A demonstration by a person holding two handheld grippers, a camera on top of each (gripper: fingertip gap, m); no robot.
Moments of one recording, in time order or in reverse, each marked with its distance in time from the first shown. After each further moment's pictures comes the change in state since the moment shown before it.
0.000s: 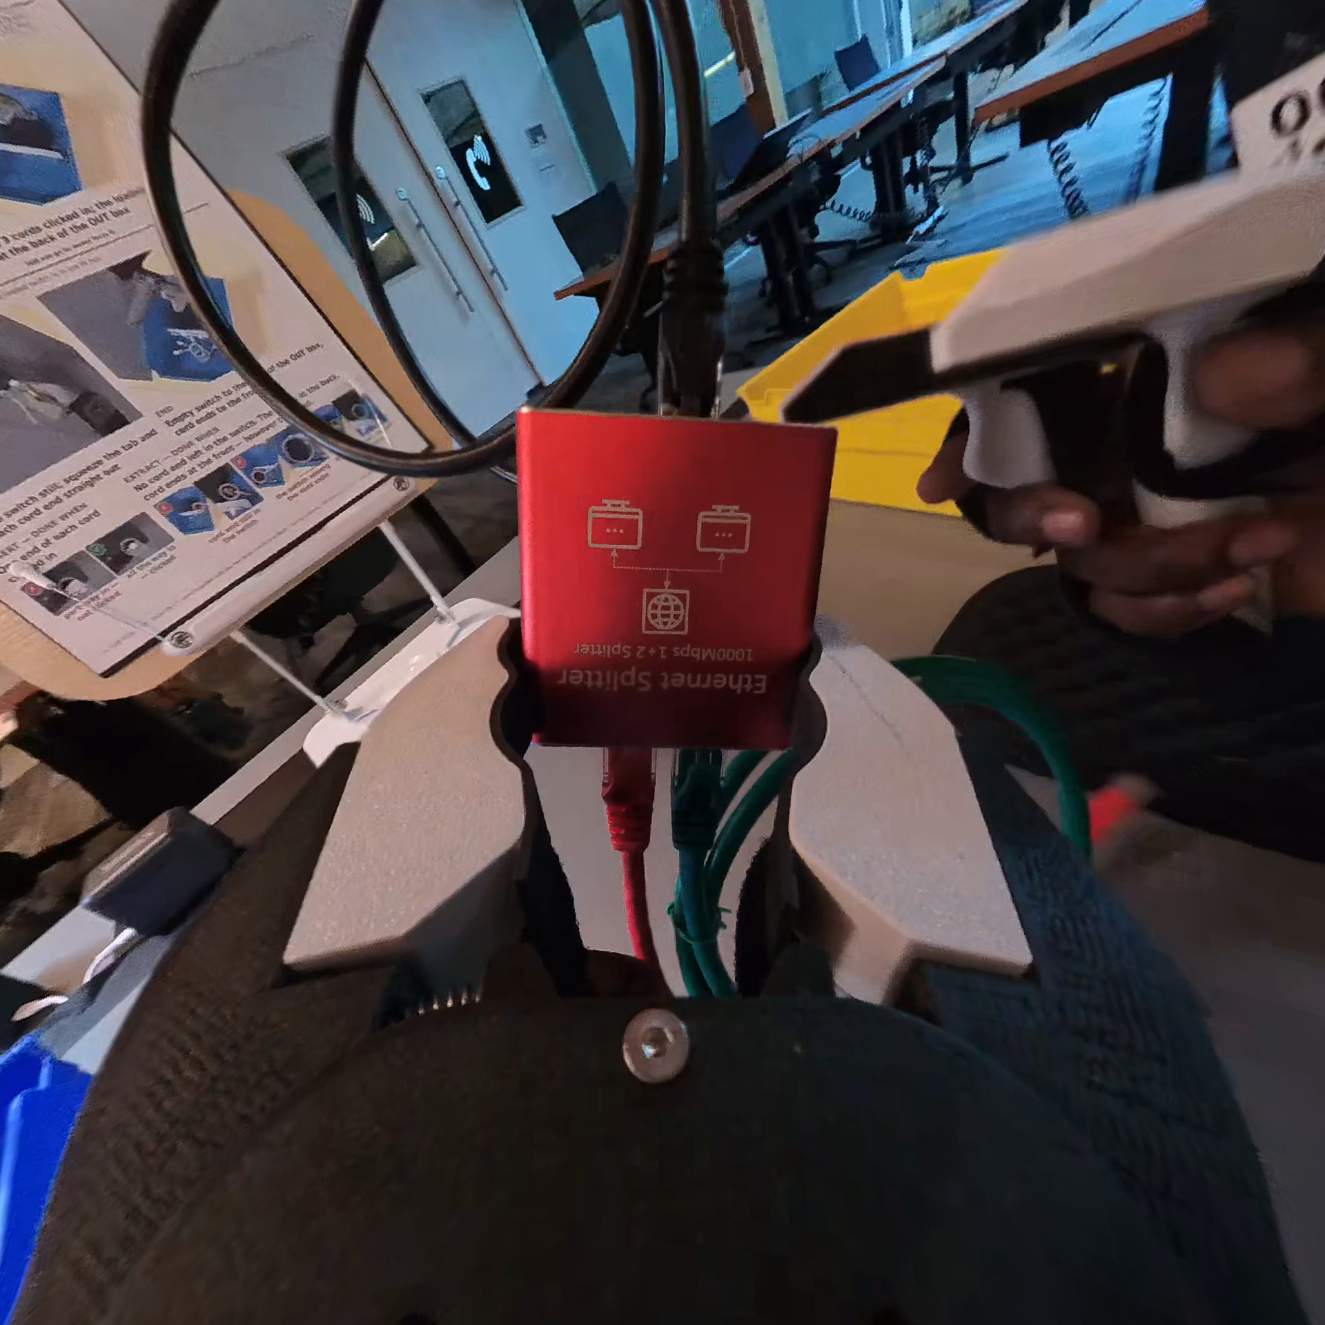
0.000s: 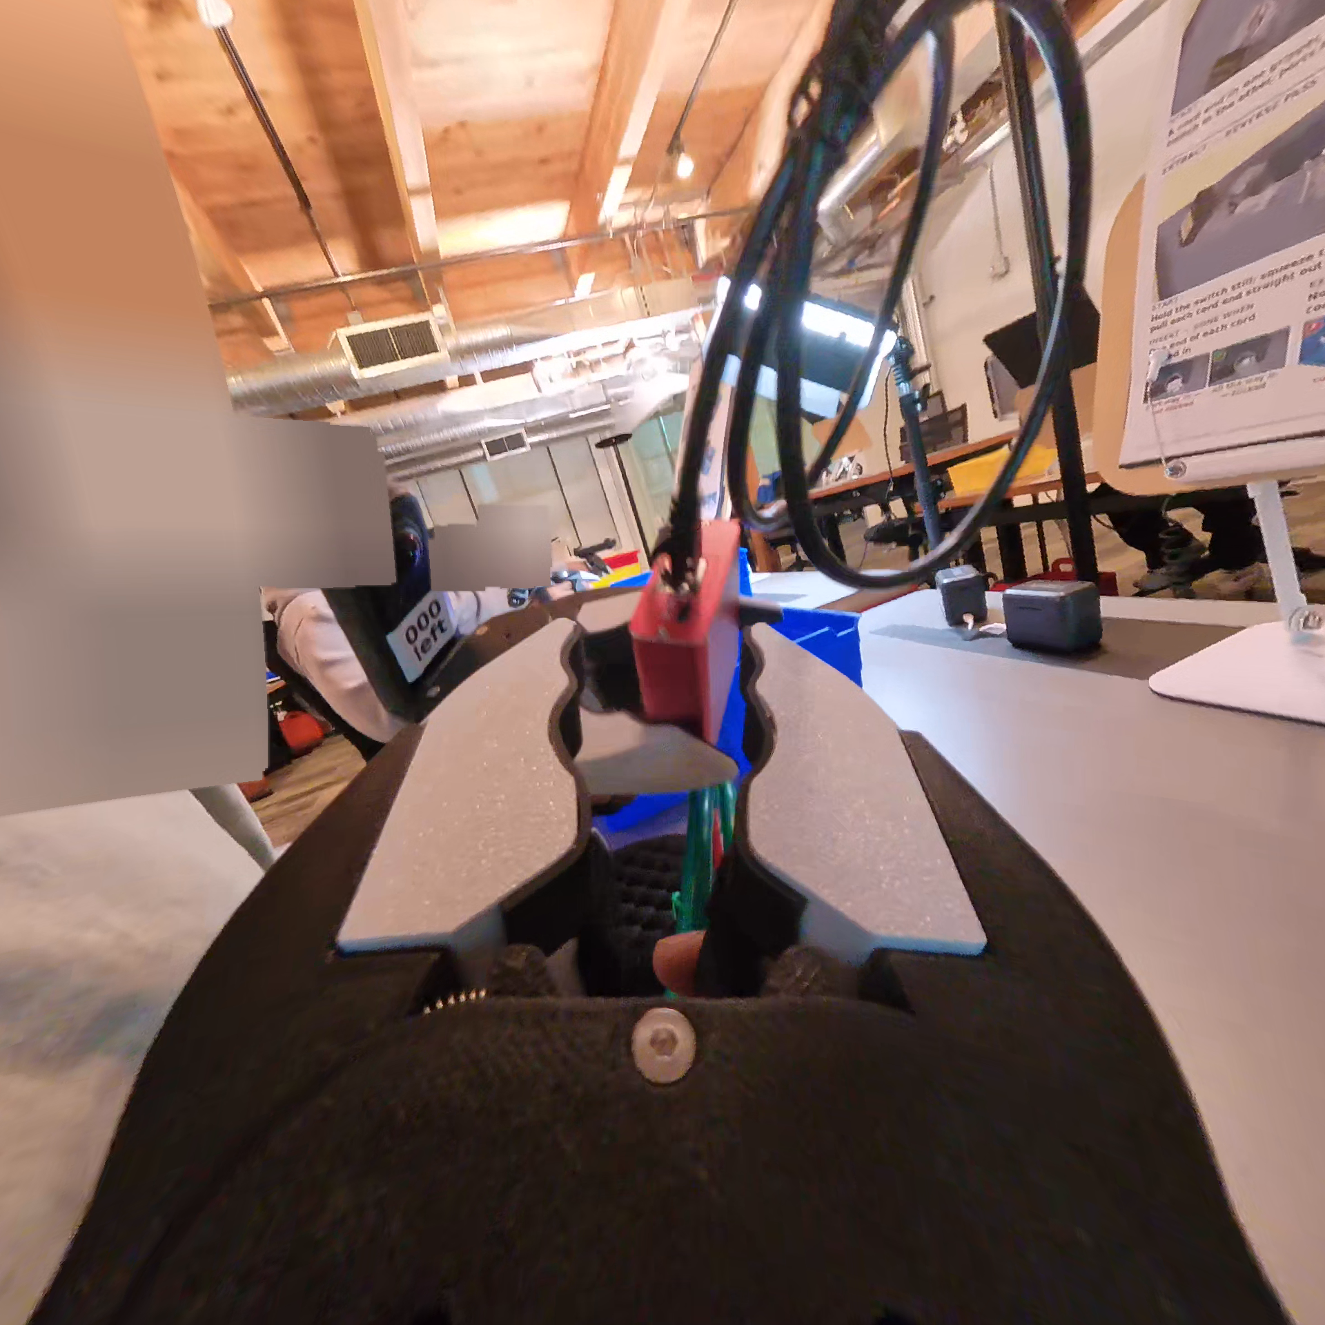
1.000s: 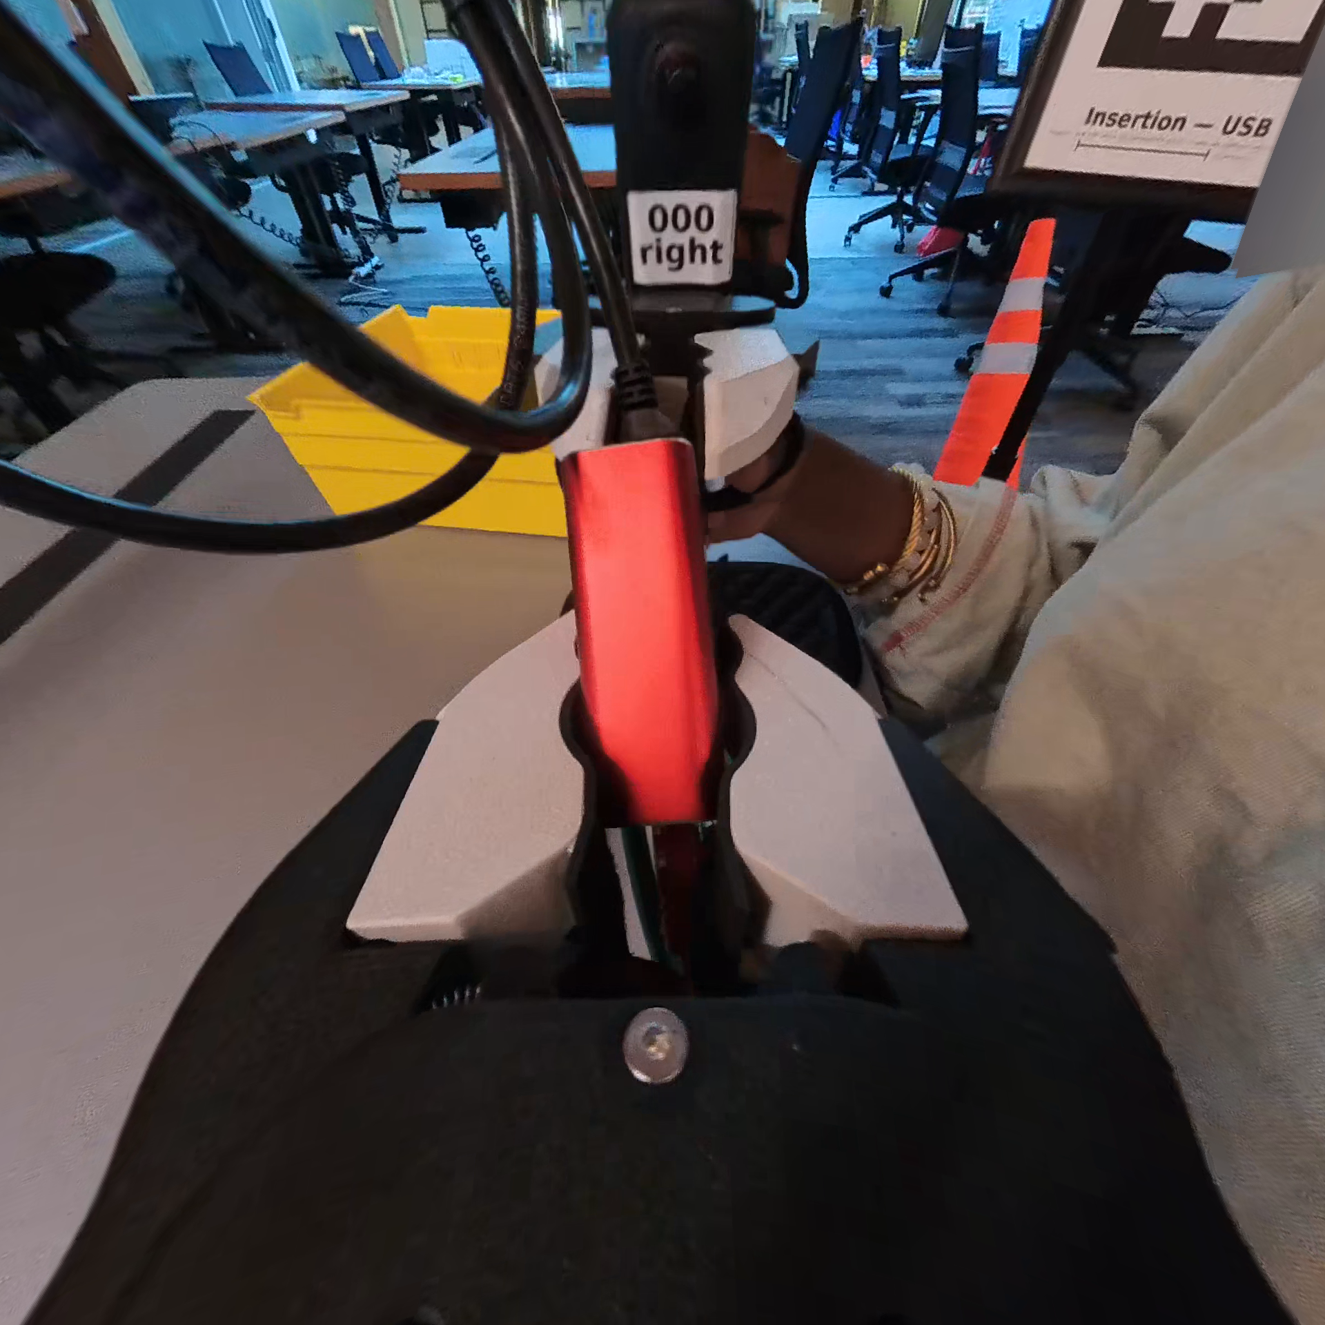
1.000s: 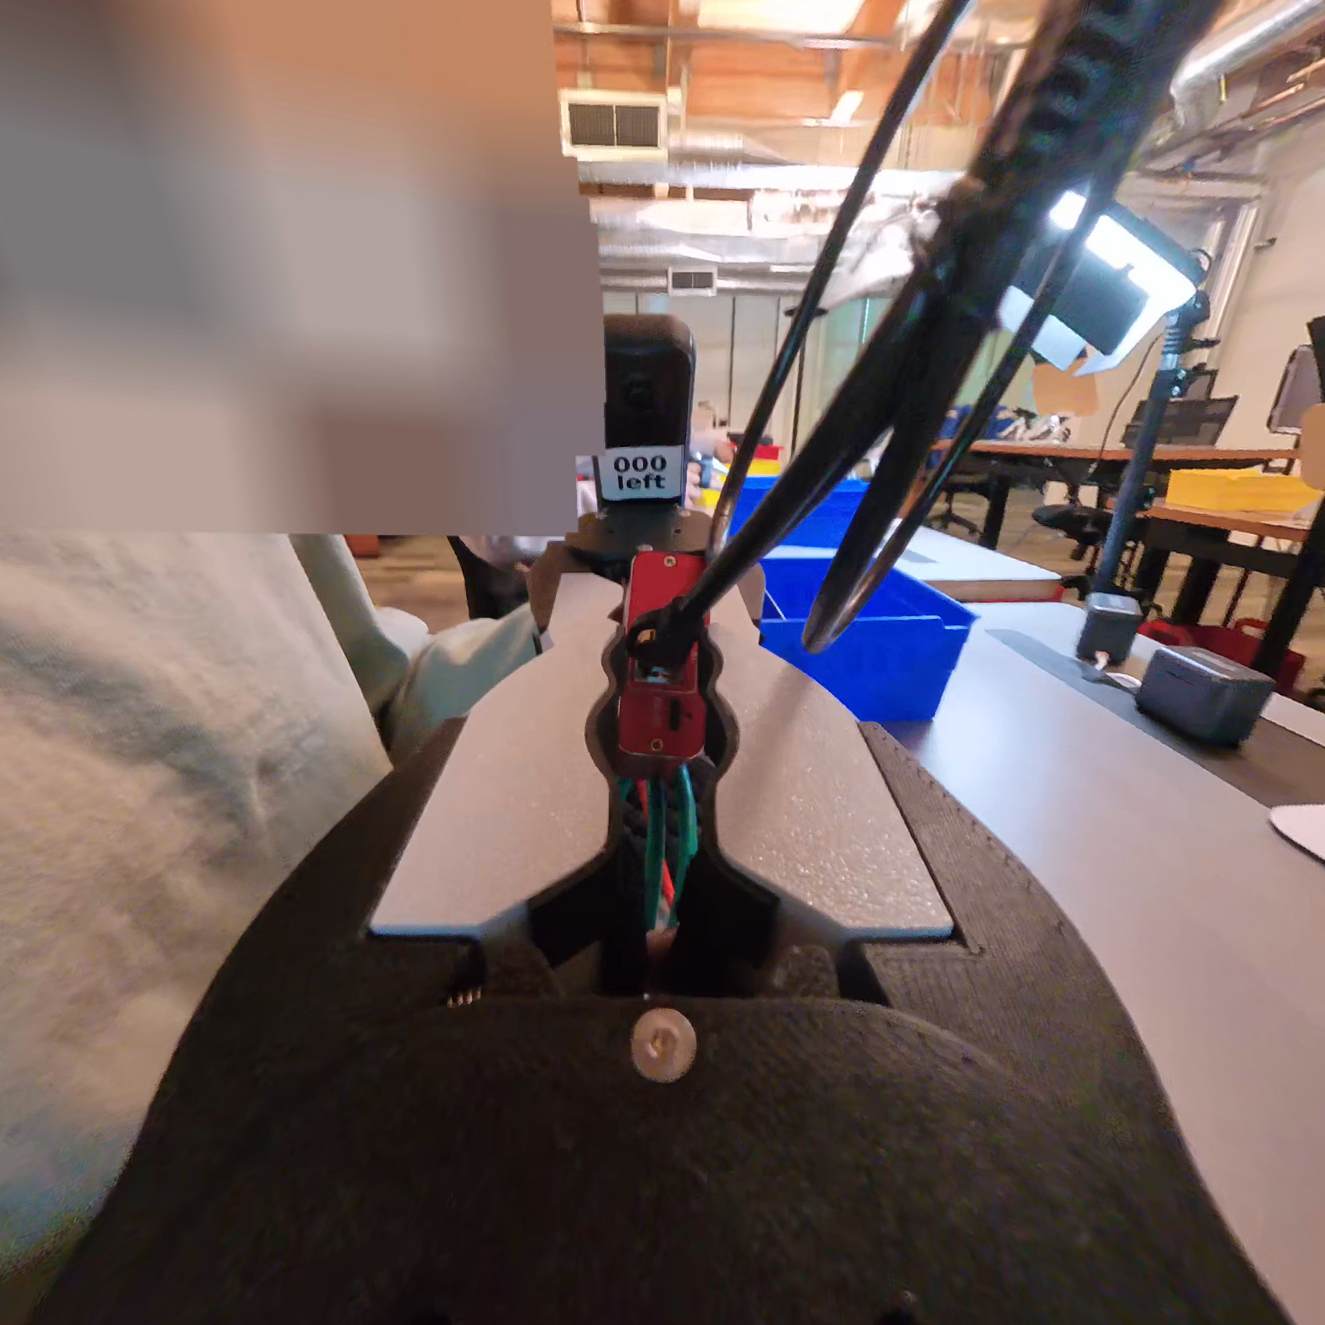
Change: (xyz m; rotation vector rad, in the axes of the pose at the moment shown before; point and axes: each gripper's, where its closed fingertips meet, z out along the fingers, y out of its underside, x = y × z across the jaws) left arm 0.058 -0.005 -0.030 0.060 0.792 -0.235; right arm -0.017 0.018 0.004 -0.200 -0.324 -0.224
